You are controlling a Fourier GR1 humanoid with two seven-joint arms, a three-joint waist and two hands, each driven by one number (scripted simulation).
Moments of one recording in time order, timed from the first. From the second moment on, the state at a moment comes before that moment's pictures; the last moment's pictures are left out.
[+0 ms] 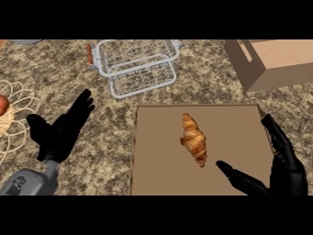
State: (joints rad) left arm -0.16 0.40 -0.34 -1.48 0.42 0.22 0.11; right arm 0.20 -0.19 0.23 -1.75 0.04 -0.48 -0.50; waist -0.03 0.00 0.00
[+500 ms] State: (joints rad) left arm -0.19 0.39 -0.33 -1.47 0.42 0.21 0.13; right arm 0.46 -0.30 0.33 -1.92 0.57 -0.65 -0.12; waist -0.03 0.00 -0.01
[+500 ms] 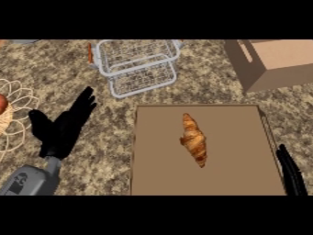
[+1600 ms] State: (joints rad) left arm -0.23 0.34 -0.32 -1.43 0.40 0.17 0.13; right arm 0.17 -0.03 0.77 -2.00 1.46 -0.11 1.05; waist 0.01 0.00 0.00
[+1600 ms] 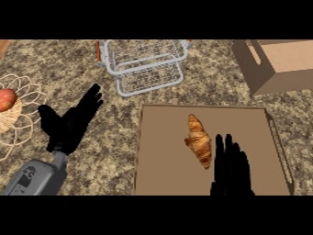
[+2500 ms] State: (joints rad) left arm -0.21 0.31 -0.27 -1.45 0.35 0.14 0.16; right arm -0.02 -0.01 0.75 -1.74 1.41 -0.15 1.14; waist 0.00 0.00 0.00
